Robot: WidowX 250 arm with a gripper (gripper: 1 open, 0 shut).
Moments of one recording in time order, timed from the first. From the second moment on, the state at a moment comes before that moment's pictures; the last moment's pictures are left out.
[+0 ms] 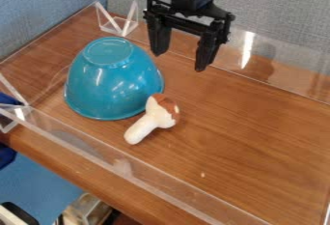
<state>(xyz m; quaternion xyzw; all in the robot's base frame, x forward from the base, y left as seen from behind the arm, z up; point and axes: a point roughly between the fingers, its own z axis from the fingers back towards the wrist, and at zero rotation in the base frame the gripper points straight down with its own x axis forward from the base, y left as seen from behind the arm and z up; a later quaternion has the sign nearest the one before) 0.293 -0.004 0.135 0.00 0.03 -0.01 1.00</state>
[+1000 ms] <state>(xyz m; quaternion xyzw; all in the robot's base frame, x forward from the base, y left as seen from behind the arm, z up) 0.252 0.047 0.041 0.00 0.06 -0.05 1.00</state>
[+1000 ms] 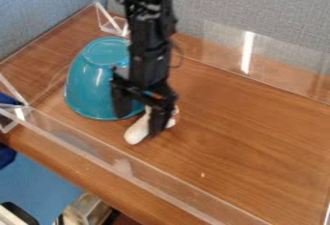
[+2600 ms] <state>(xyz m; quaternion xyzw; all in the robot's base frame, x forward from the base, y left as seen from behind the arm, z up) 0.278 0.038 0.022 -0.03 0.04 -0.17 0.98</state>
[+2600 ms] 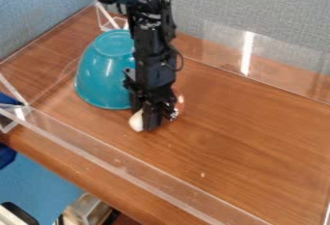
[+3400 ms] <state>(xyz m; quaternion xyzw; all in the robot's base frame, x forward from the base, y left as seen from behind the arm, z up) 0.263 0.007 0.023 -0.04 0.04 -0.21 0.98</state>
